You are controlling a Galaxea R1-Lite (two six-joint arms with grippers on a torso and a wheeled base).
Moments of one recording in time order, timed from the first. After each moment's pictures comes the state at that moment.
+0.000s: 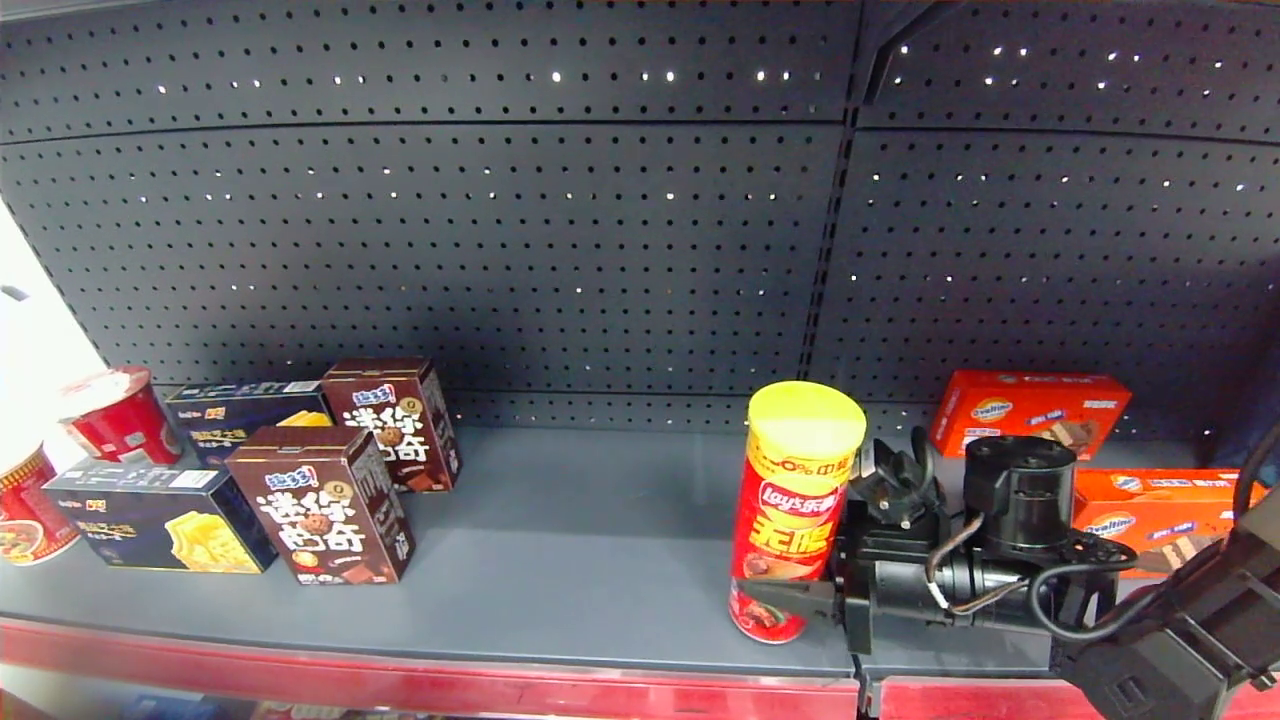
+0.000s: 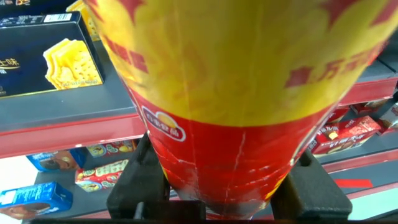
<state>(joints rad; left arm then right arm) -0.06 0.32 -0.21 0.03 -0.20 -0.03 0.50 1.92 -0.54 -1.12 0.72 -0.16</state>
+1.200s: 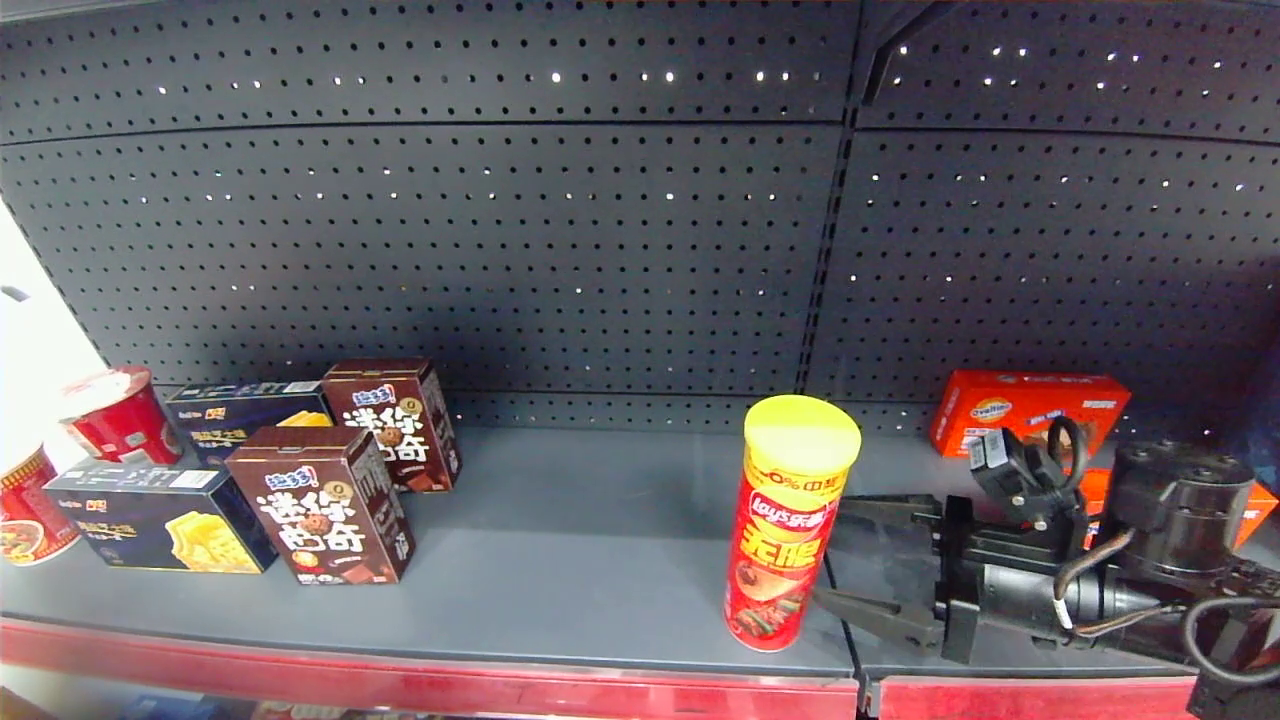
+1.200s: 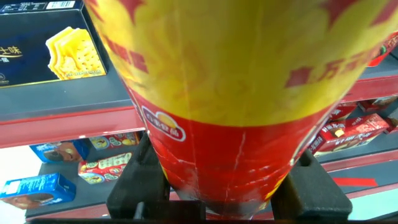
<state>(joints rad) -0.06 0.32 -0.19 0.03 -0.17 -0.03 0.39 1.71 -0.35 -1.17 0.70 -0.12</state>
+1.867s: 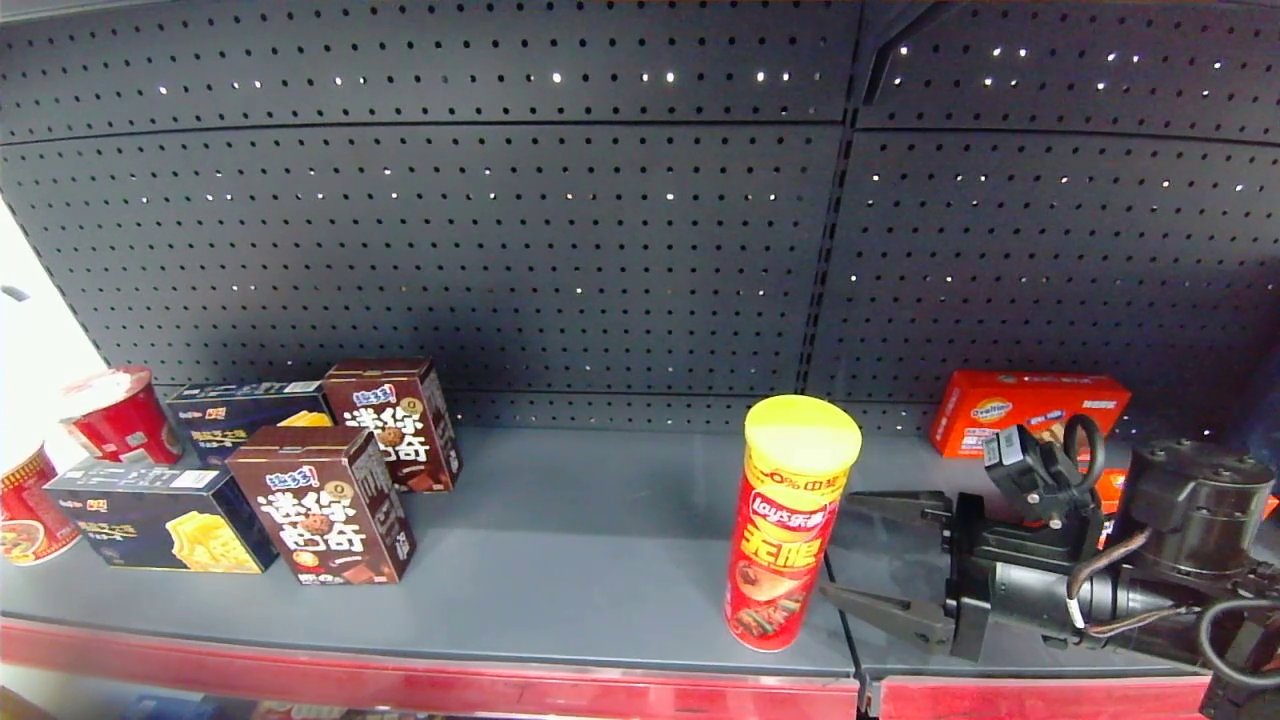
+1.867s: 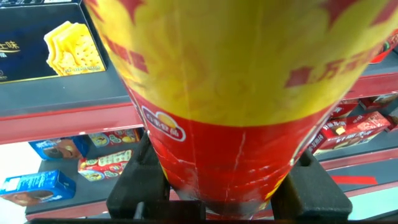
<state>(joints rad) -0.06 0.31 -0.17 0.03 -0.17 -0.03 0.38 1.70 -0.34 -1.18 0.69 -0.12</state>
